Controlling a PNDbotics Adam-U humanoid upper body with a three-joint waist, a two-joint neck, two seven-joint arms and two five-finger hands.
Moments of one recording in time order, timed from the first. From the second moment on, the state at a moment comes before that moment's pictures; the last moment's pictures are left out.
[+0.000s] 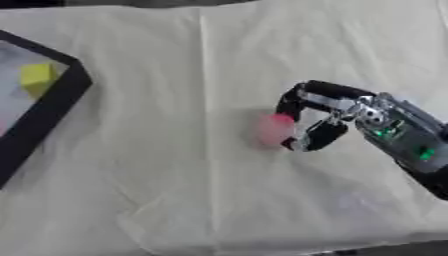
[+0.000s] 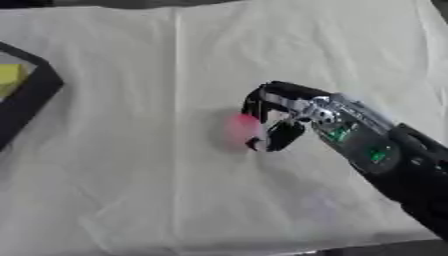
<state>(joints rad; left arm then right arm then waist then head) -0.49 0.64 -0.10 -1.72 -0.27 0.40 0.22 -0.50 -0.74 0.49 -1.80 0.37 0.30 0.44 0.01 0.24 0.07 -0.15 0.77</state>
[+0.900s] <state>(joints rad) -0.49 0.64 -0.10 -1.72 -0.27 0.39 0.22 -0.50 -0.74 0.45 -1.86 0.25 0.34 0.32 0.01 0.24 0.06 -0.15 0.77</state>
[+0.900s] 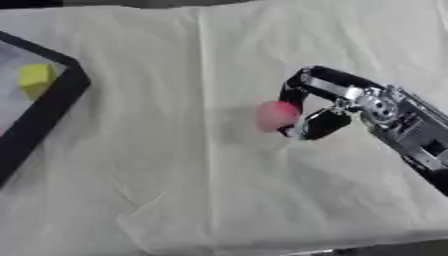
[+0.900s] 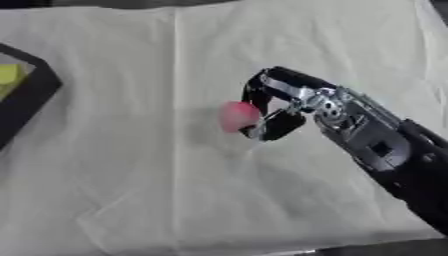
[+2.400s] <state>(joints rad) -0.62 0.60 -0.22 -1.98 -0.21 0.36 0.02 -0.60 -0.46 0.46 -1.67 0.12 0.19 0.04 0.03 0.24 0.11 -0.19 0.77</state>
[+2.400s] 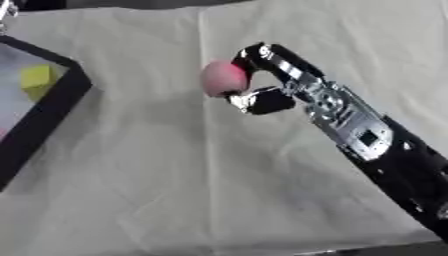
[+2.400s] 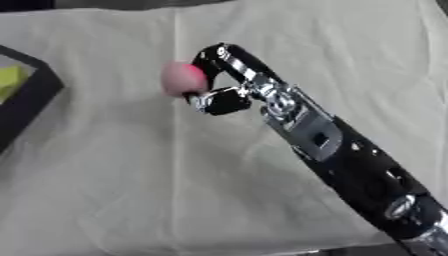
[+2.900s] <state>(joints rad) -0.73 0.53 -0.33 -1.98 -0.20 0.35 -0.13 -0.62 -0.41 0.47 -1.58 0.09 0.07 0.00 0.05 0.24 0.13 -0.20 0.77</state>
